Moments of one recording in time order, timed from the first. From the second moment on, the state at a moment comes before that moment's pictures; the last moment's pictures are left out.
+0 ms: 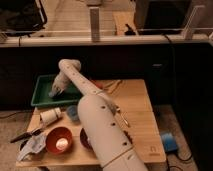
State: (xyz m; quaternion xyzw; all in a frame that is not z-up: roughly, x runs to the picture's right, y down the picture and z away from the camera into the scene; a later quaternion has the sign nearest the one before) arm -0.334 0.011 0.978 -0.15 -0.40 -0.39 0.81
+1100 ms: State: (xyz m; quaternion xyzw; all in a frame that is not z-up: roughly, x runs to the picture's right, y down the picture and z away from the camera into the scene) arm -0.237 0.031 0.972 -0.20 -0.32 -0.36 0.85
